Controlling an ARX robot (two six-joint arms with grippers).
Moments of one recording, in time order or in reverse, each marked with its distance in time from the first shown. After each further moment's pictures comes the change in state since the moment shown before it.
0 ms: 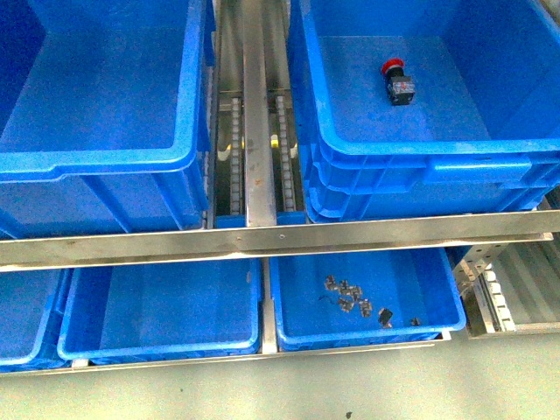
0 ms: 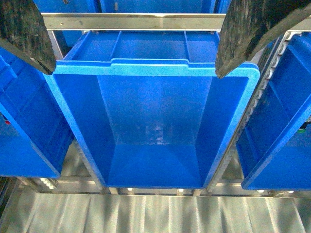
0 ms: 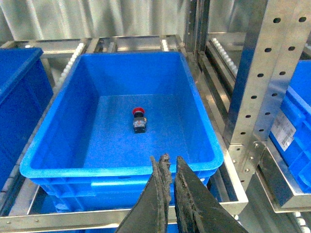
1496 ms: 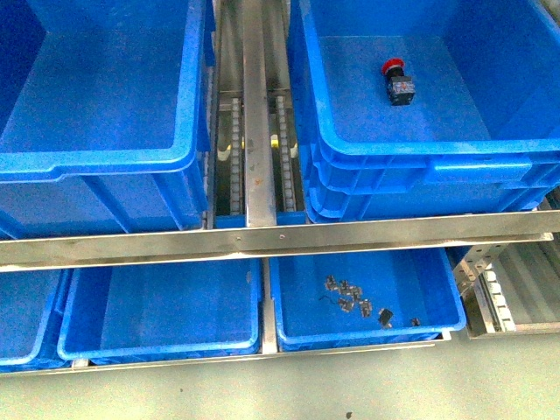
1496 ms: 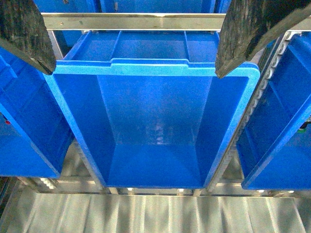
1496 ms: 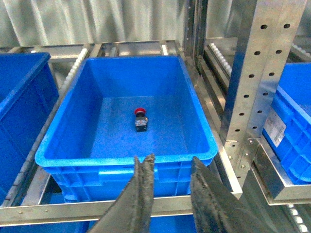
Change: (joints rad) left arm 0.000 0.000 0.000 0.000 0.000 0.000; right arm 0.000 -0.592 0.000 -0.583 0.000 -0.002
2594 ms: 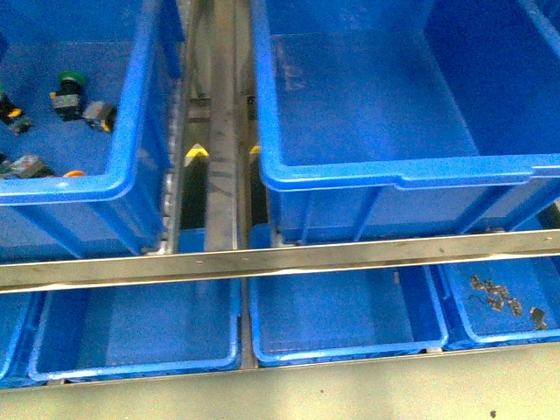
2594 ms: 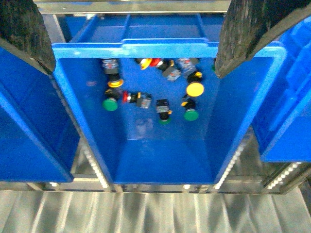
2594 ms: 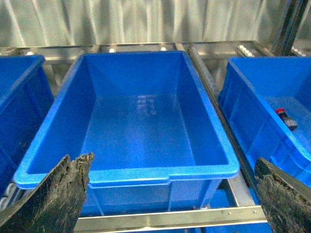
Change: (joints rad) left arm 0.000 0.000 0.000 0.000 -0.002 0.002; right arm 0.000 -0.001 0.000 -0.002 0.000 -0.002
